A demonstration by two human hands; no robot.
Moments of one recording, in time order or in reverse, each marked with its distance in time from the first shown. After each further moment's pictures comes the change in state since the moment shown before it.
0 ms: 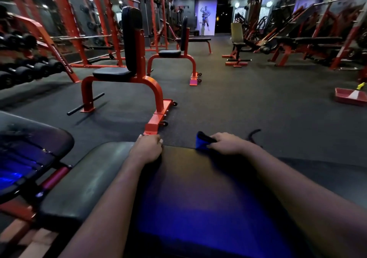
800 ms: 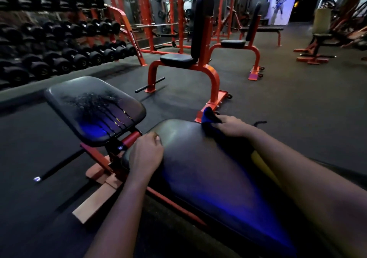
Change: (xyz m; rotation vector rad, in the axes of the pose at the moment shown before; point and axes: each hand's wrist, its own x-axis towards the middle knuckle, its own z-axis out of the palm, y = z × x) left_hand -0.139 -0.100 -0.034 -0.115 0.482 -0.459; right_hand 0.062 -0.139 0.040 -0.024 -0.001 -0.229
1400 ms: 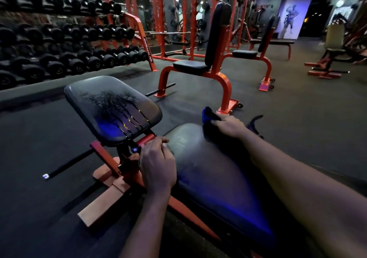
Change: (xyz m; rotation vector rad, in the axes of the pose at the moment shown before) left_hand -0.022 -0.024 0.012 -0.358 0.397 -0.037; right_hand 0.037 -0.054 0.024 0.111 0.139 -0.070
